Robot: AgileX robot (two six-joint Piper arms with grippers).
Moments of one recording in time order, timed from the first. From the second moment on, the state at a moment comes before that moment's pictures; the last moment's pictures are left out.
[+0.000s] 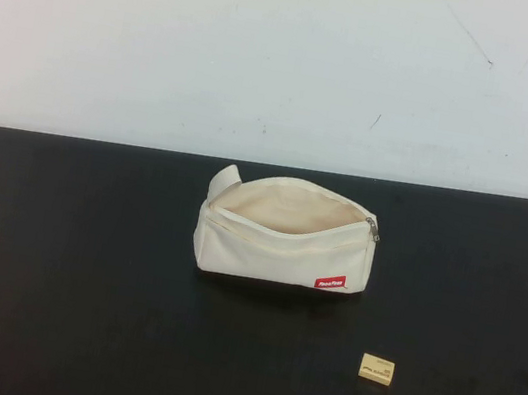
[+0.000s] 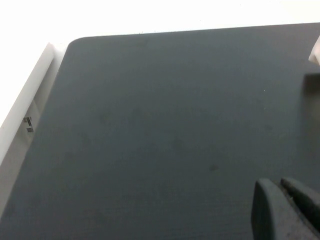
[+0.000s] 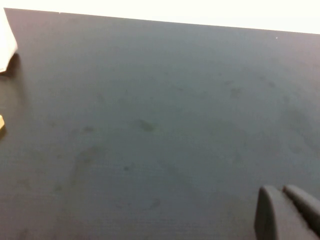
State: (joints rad) right arm -0.02 -0.01 0.03 -0.05 0.41 -0.05; left arm -0.05 -0.01 0.02 0.02 0.37 -0.04
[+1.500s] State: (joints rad) right arm 0.01 -0.01 0.03 -0.05 0.41 -0.04; left arm -0.05 -0.01 0.02 0.02 0.37 -0.04
